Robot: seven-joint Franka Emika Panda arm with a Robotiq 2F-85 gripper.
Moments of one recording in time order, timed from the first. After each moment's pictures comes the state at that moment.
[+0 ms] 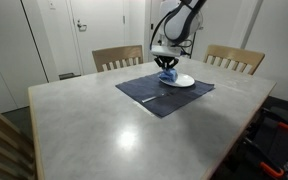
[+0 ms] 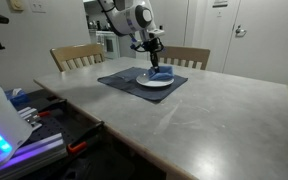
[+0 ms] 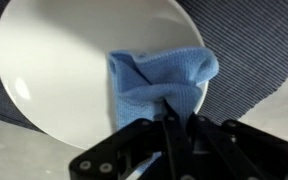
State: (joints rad) arm 0.22 0.62 -0.24 -1.94 -0.19 2.67 1.21
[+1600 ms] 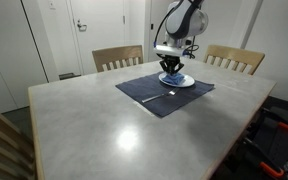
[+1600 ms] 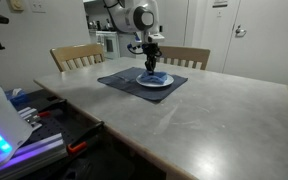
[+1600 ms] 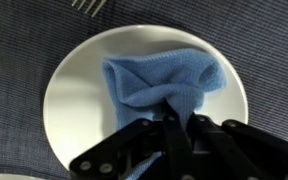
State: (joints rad) arm 0.09 0.58 -0.13 -1.99 0.02 2.60 1.18
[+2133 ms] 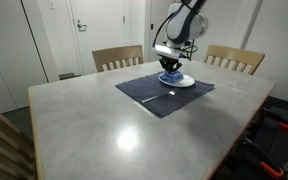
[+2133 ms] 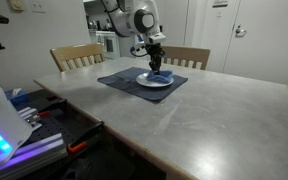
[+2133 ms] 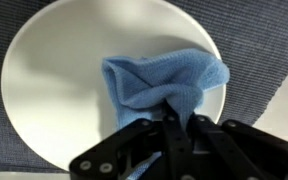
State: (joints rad) arm 0.17 0.61 -0.23 -1.99 0.01 2.74 1.29
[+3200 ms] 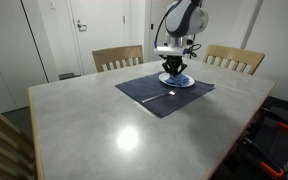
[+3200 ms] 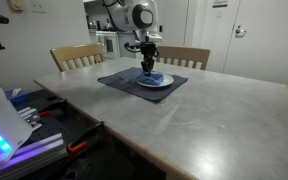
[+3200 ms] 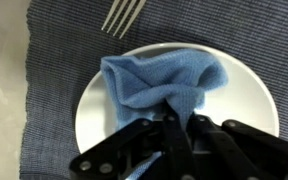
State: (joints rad) arm 0.12 0.57 -0.15 -2.00 0.02 2.49 1.25
